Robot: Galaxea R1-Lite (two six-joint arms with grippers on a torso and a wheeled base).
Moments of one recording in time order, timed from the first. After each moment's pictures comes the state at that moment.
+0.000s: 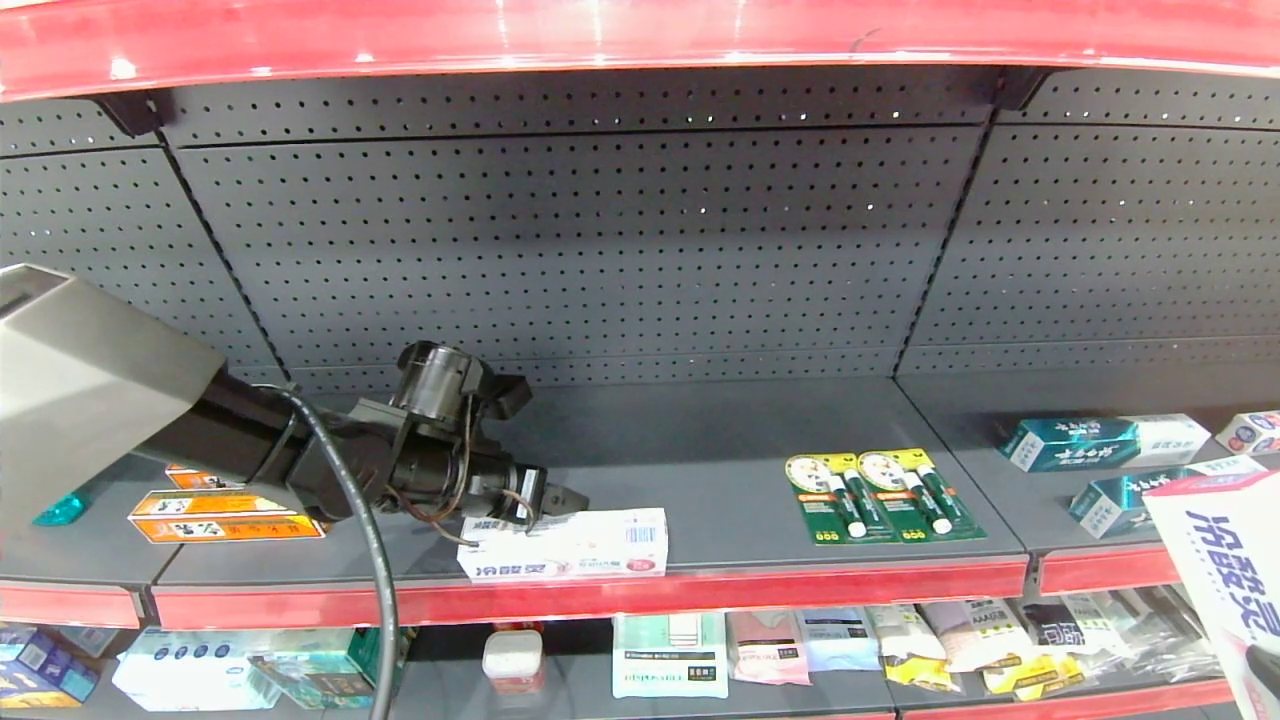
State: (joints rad) left arm -0.38 2.03 -1.00 -0.21 -0.25 -0.10; right arm 0.07 0.48 -0.15 -0.14 0.04 -0.20
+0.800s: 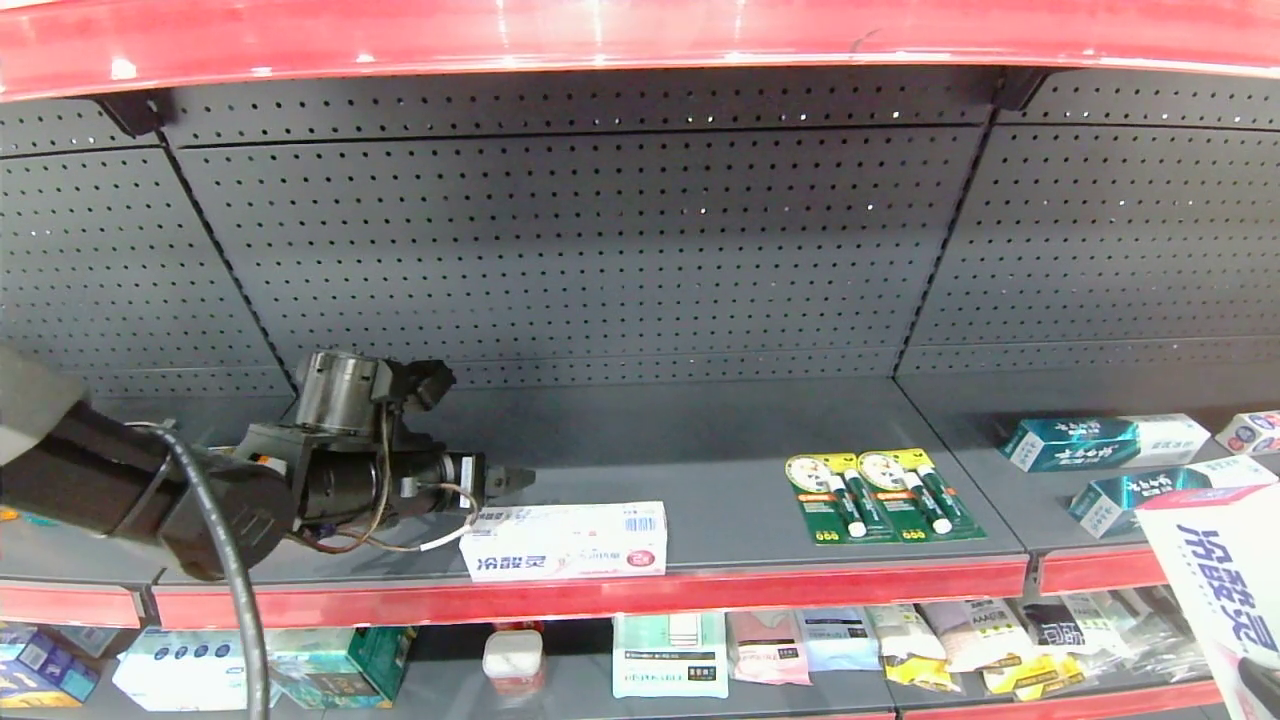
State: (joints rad) left arm -0.29 1.88 -0.76 -0.47 -0.19 -0.18; right arm 0.07 0.47 -0.12 -0.14 0.04 -0.21
